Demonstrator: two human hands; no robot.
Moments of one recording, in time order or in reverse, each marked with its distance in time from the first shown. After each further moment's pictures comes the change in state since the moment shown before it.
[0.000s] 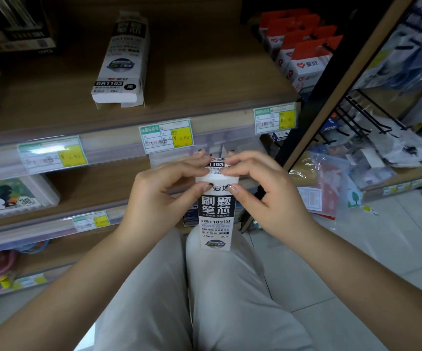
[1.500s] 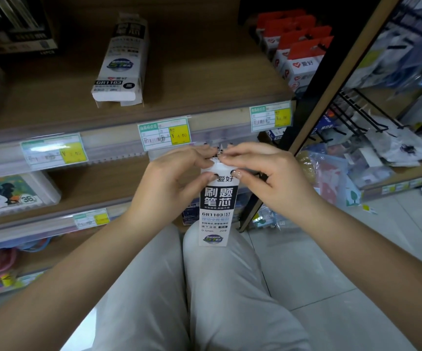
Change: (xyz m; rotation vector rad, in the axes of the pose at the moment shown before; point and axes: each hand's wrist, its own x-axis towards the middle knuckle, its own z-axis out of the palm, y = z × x) left_hand 0.015 0.002 0.006 0.199 -0.082 0.108; right_hand 0.014 0.009 -0.017 -0.067 -0.077 -0.057
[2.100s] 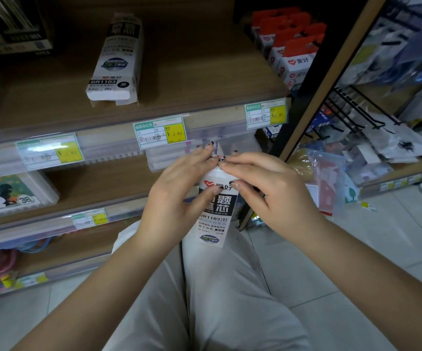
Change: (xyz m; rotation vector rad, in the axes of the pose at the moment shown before) left_hand -0.022 0.010 0.019 0.068 0.057 0.041; right_hand -0.022 -0.016 0.001 -0.206 0.058 -0.071
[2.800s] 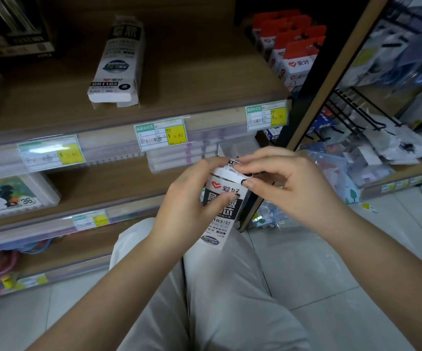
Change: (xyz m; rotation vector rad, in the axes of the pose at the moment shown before) left_hand 0.005 0.022 0.007 -0.158 -0.106 -0.298; right_hand 0.007 0.002 -0.026 0.368 -0.130 0.356
